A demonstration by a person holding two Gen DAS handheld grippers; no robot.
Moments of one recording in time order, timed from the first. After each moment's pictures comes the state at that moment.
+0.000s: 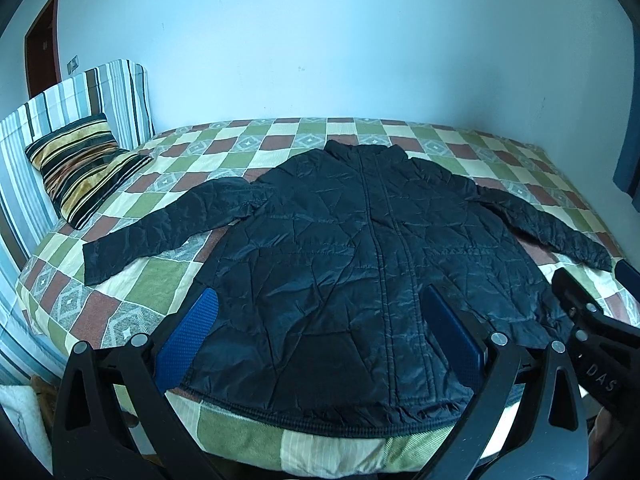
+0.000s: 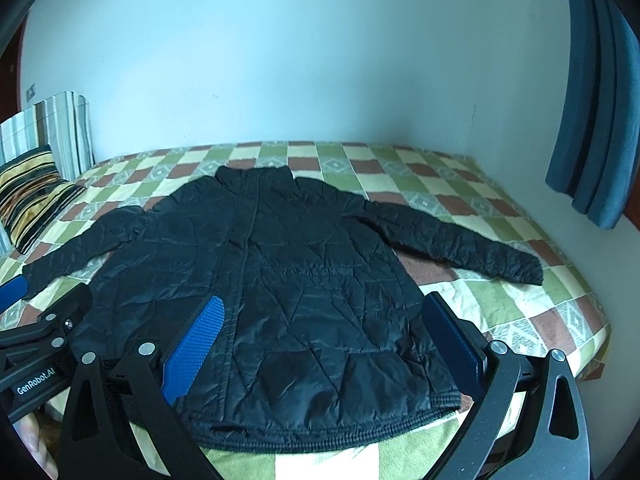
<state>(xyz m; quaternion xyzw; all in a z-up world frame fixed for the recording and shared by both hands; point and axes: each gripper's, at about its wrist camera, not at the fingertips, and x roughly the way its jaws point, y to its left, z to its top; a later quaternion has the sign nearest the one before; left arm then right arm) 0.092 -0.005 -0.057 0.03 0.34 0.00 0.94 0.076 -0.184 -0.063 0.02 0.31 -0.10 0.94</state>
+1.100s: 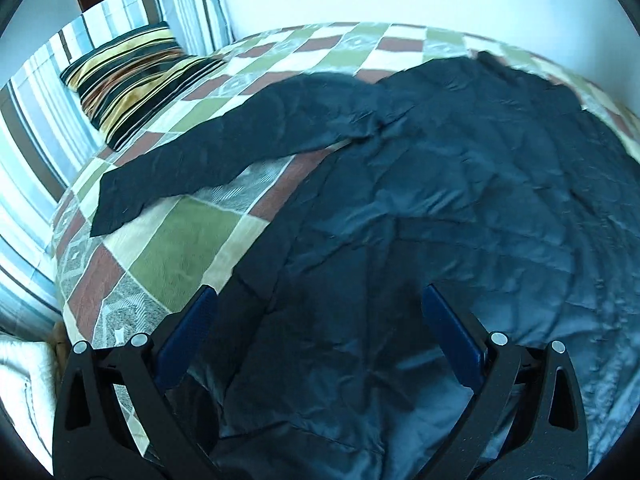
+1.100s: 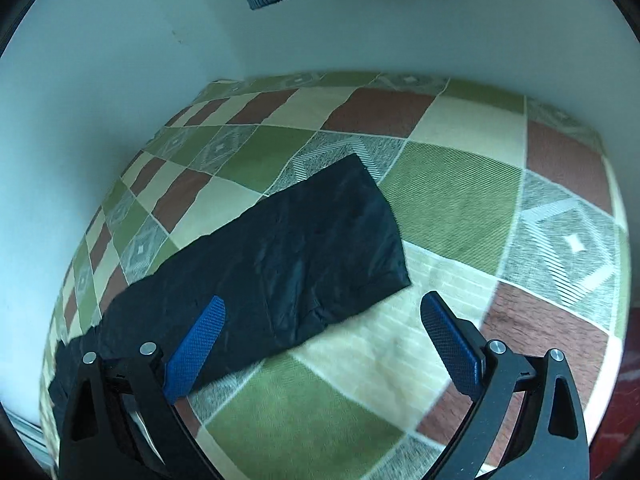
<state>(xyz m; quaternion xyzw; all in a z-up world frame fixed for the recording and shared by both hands) 0.244 0.085 -0.184 0.01 0.47 0.20 0.86 0.154 -0.593 -0.206 0.38 0.33 -0.37 0.78</state>
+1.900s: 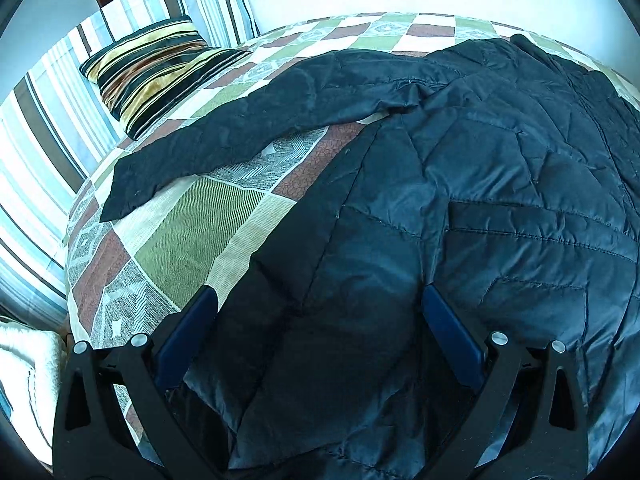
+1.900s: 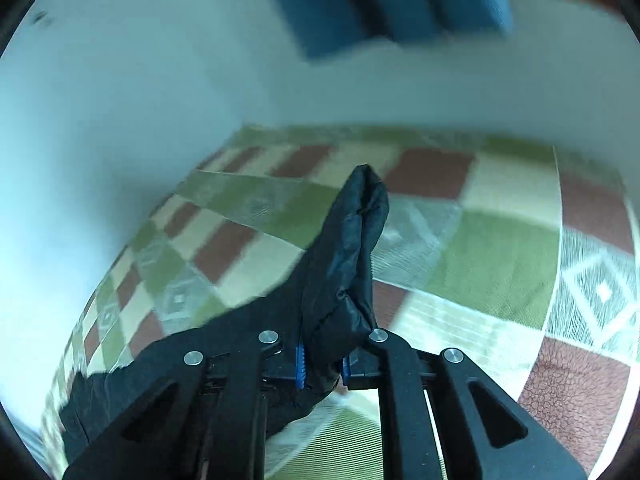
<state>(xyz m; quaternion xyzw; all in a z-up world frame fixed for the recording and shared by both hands) 0.243 0.098 -0.216 0.03 0.47 0.24 0.85 0.191 -0.576 -0.158 0.33 0.24 -0.36 0.84</state>
